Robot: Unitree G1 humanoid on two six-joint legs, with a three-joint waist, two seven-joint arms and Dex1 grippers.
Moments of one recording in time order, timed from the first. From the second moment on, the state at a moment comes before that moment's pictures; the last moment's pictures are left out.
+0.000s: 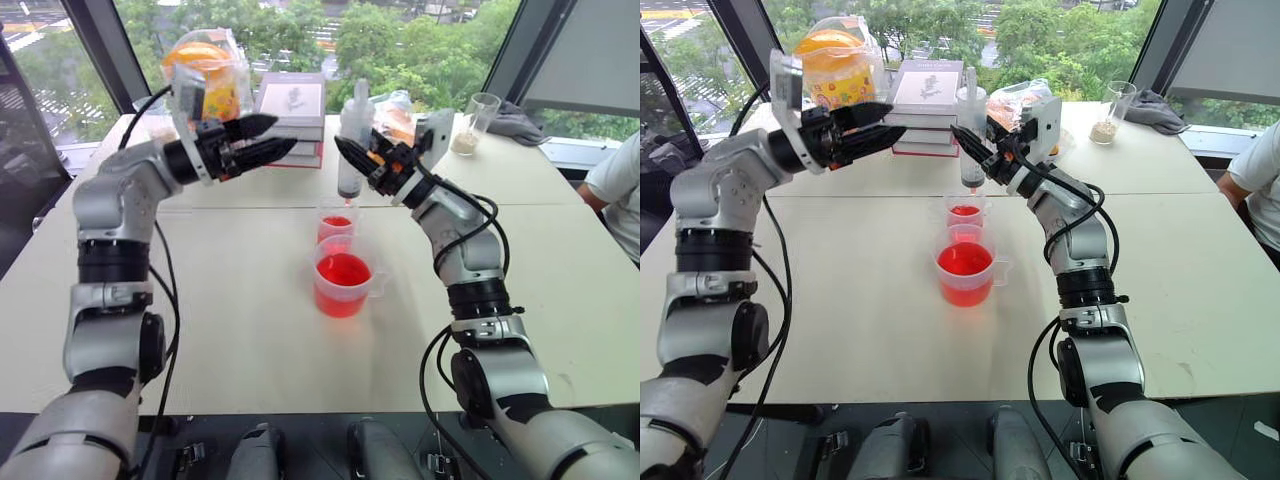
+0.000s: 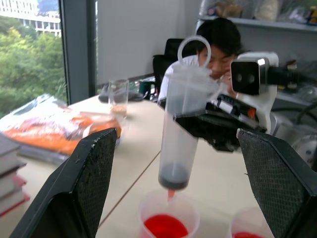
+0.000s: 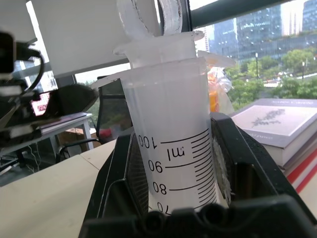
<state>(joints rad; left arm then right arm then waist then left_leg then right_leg) -0.97 0.54 0.17 0.31 -0.53 0.63 -1.11 -0.90 -0.23 -0.10 0.35 0.37 0.19 0.66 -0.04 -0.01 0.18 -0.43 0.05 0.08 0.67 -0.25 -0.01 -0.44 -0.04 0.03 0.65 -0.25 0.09</state>
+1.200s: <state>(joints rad) -0.62 0.56 0.13 -0.15 -0.70 0.80 -0.94 -1.10 -0.77 0.09 0.96 0.18 1.03 0.71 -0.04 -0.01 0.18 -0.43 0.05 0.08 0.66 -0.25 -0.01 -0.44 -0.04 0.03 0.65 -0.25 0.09</state>
